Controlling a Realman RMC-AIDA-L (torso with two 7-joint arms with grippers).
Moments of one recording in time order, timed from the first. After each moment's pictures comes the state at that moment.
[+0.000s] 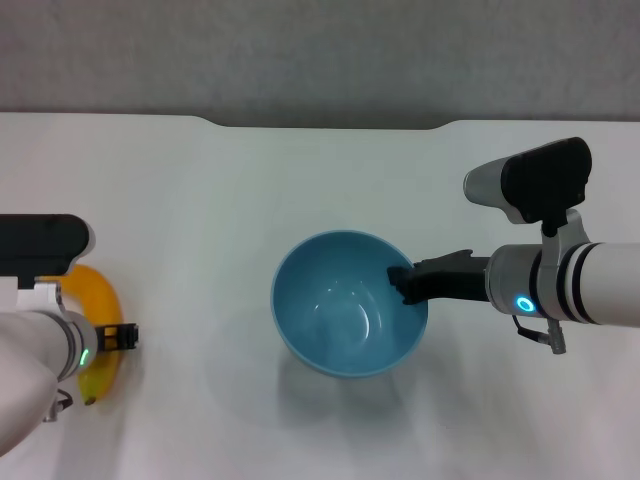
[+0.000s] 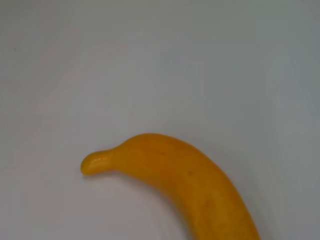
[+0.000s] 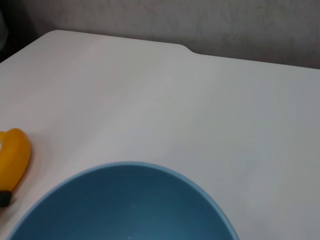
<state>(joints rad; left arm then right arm) -0.43 -2.04 -1.25 -0.99 0.04 0.69 2.43 0.55 2.00 1.32 0.96 -1.99 0.56 -0.59</state>
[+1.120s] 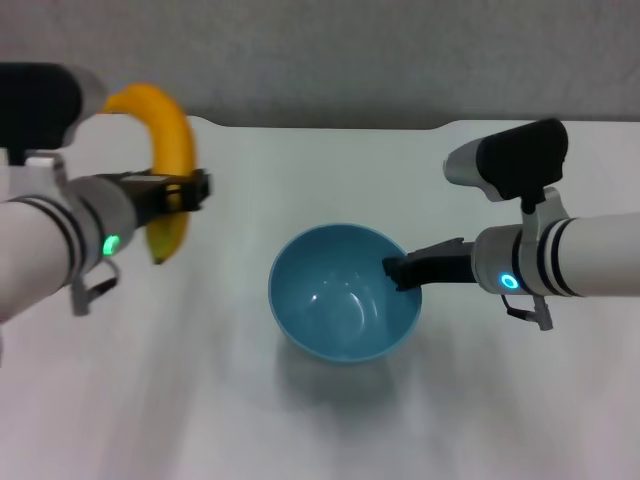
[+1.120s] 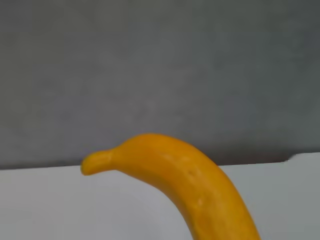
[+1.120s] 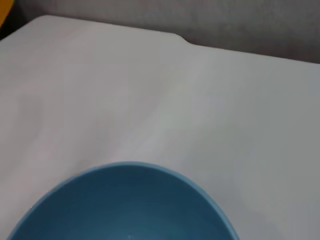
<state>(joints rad) -0.26 -2.03 -1.29 -1.61 -0.02 0.68 2.64 0.69 2.01 1.34 0.80 -1.98 0.57 -0.59</state>
